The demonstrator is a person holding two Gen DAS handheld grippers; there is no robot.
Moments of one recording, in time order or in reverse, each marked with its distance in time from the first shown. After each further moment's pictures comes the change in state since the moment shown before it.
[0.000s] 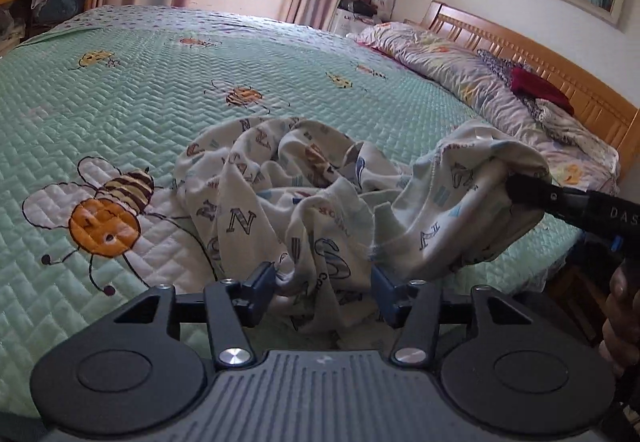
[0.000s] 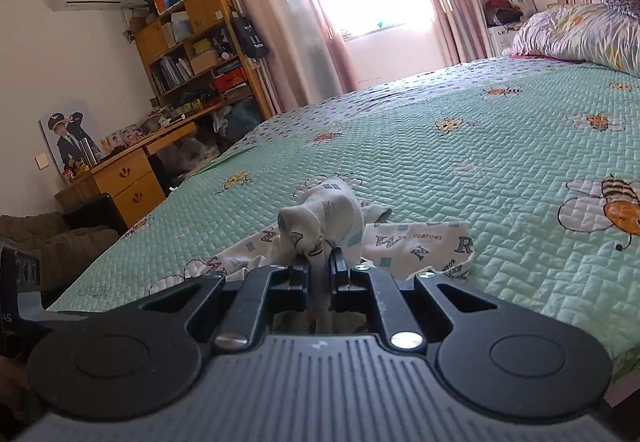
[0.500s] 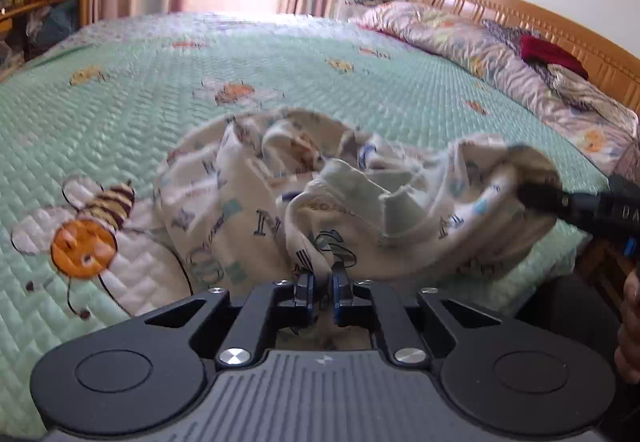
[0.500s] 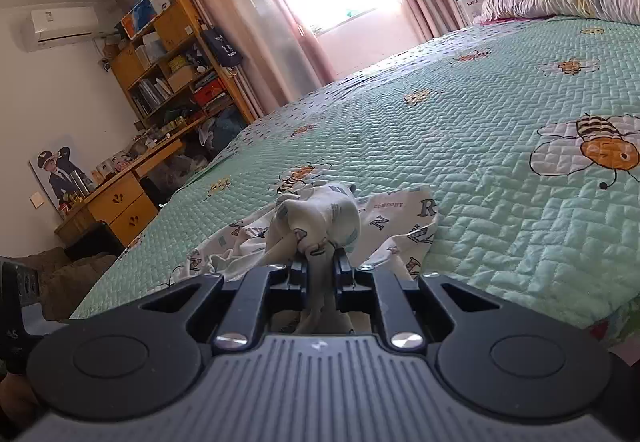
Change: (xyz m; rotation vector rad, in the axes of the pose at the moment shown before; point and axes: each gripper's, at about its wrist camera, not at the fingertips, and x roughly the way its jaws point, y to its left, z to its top) left arm 0.024 -0.023 0.016 0.088 -0.010 0.092; right arm 0.002 -0.047 -0.018 0.152 -0.003 0.000
